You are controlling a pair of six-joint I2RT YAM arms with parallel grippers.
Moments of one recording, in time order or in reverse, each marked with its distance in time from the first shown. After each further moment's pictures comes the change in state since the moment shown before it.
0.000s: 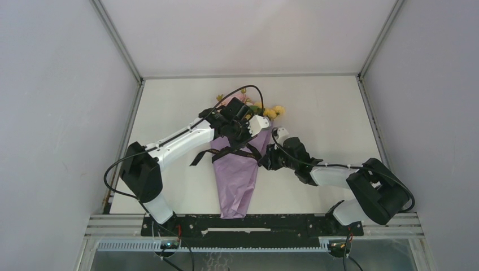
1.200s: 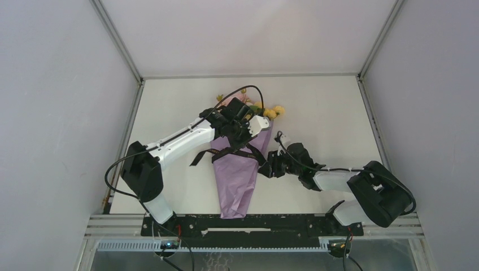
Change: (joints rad) left arm 0.002 0.006 0.000 0.000 0.000 0.000; right arm -0.005 -0.041 -0.093 0.031 -0.129 0.119
